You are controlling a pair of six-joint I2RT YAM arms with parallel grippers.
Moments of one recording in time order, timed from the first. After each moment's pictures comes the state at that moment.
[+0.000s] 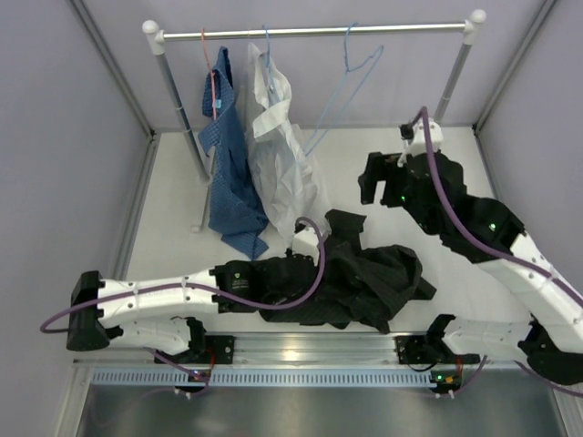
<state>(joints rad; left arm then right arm) -1.35 1.21 0.99 -0.44 -0.43 -0.68 0.87 1.04 1.48 -0.81 0.55 0.36</state>
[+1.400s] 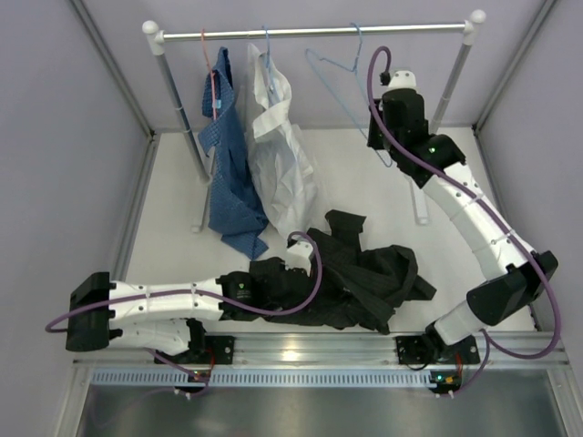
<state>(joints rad) -1.35 1.18 0.77 -0.37 -0.42 -0.82 0.52 1.54 1.74 -0.62 0.40 0.22</state>
